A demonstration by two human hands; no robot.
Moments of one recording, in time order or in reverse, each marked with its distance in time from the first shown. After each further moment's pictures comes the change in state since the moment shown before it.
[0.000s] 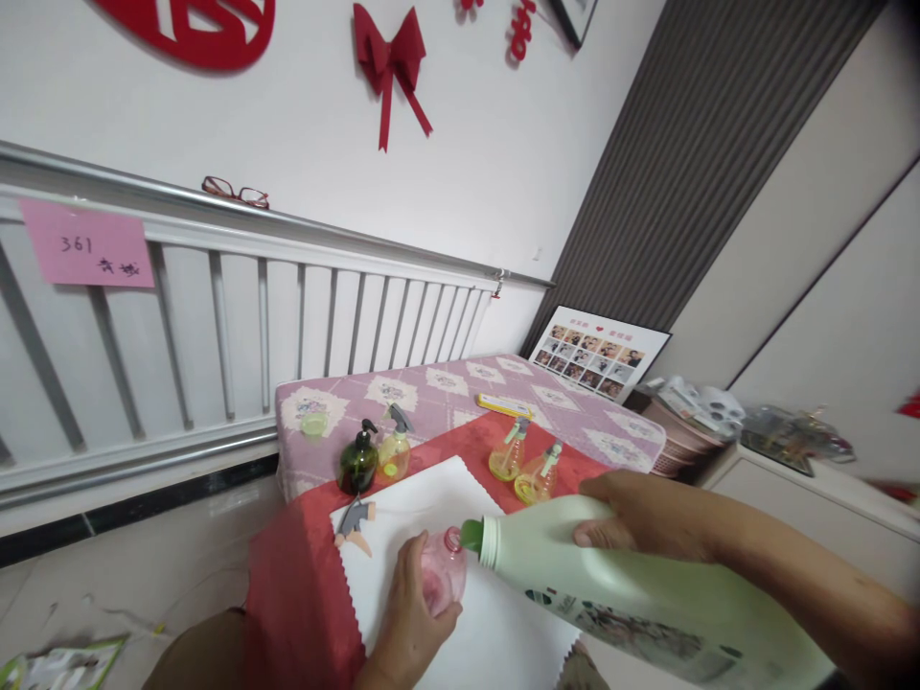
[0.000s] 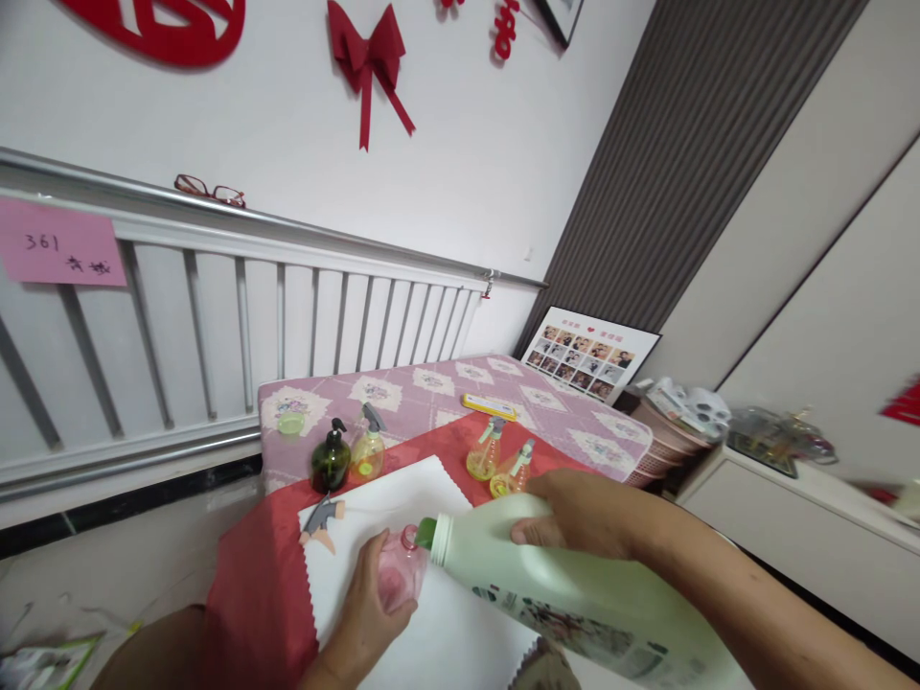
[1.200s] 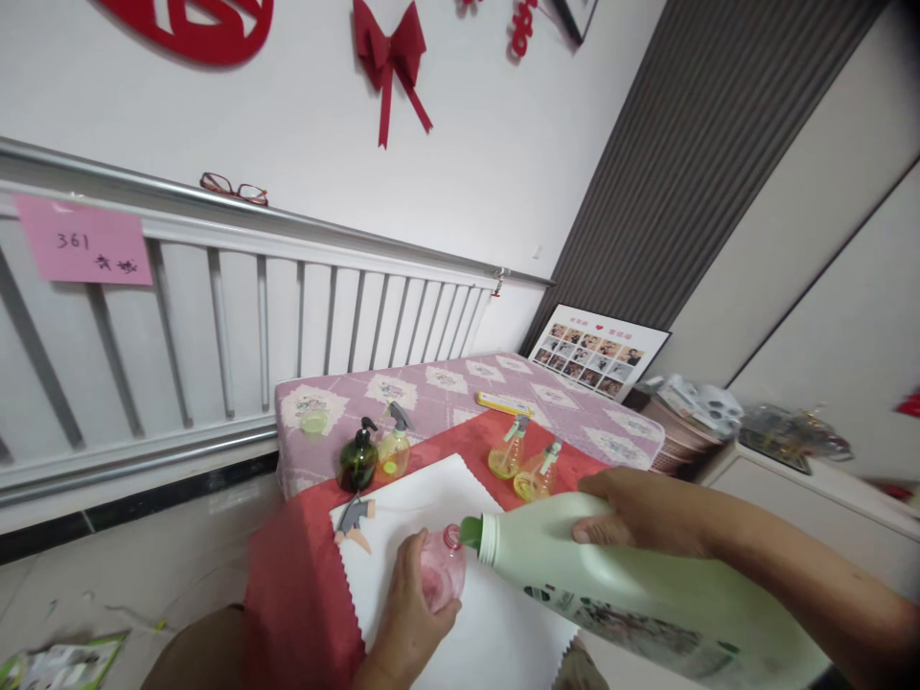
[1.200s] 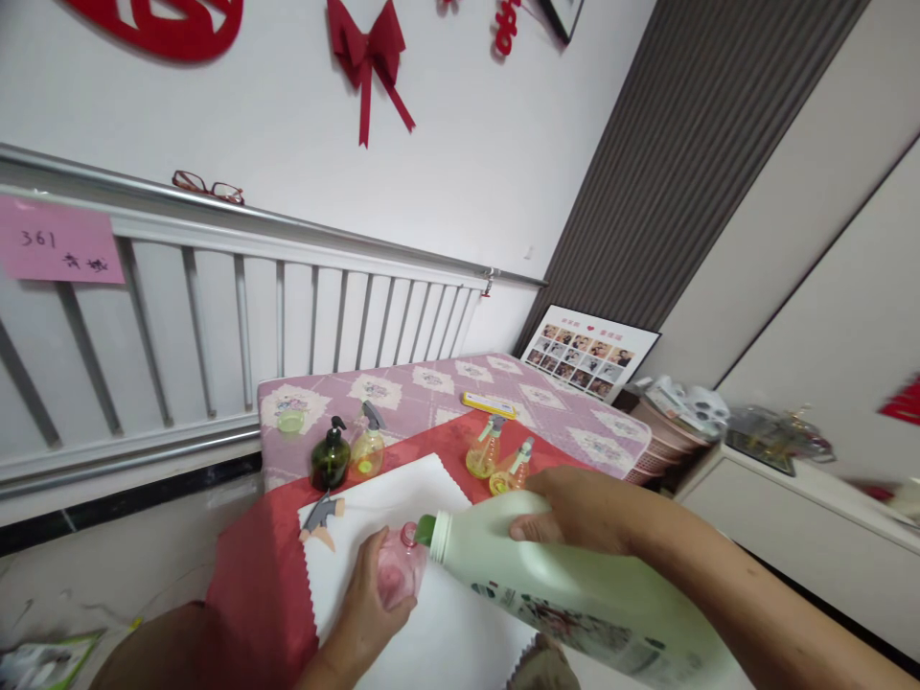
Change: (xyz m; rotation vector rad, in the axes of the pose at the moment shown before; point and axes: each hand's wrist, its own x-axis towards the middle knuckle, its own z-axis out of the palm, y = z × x) left_hand -0.001 0.002 -0.001 0.002 0.007 0.016; right_hand 0.003 0.008 0.003 -0.017 0.017 0.024
